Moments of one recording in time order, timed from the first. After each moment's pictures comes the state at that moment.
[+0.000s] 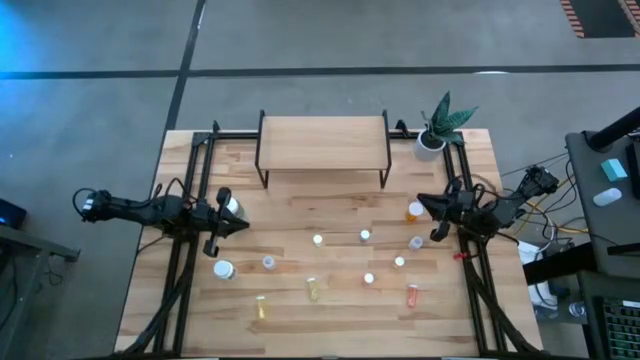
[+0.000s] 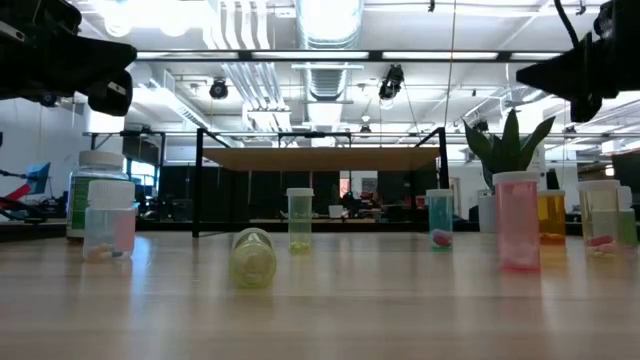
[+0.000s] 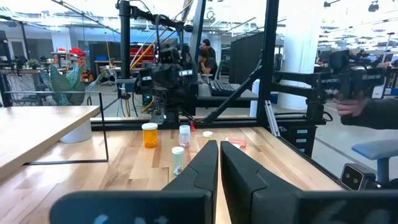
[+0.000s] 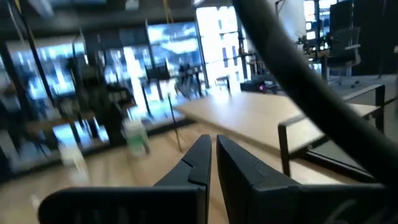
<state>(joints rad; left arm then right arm) -0.20 0.05 0.00 0.10 -0.07 -0.02 0.58 0.03 0.01 0.23 1.00 0.00</state>
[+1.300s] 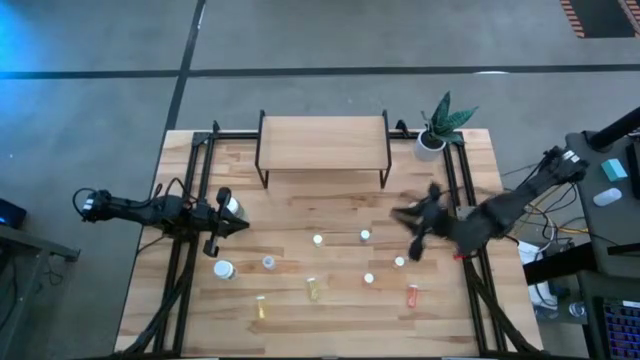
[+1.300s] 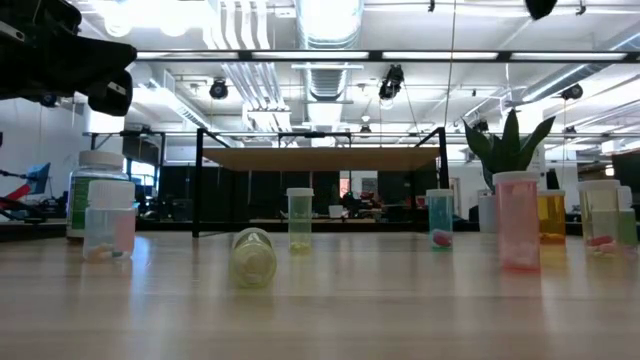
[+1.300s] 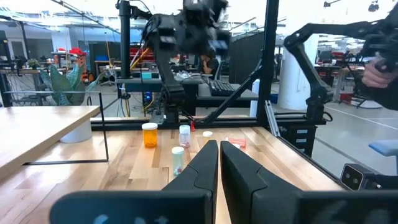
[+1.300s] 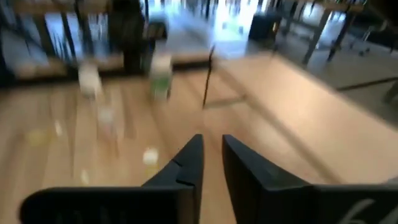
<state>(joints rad) -0.20 0.05 0.00 0.10 -0.07 -0.02 0.58 1.04 0.82 -0.30 0.88 0.33</state>
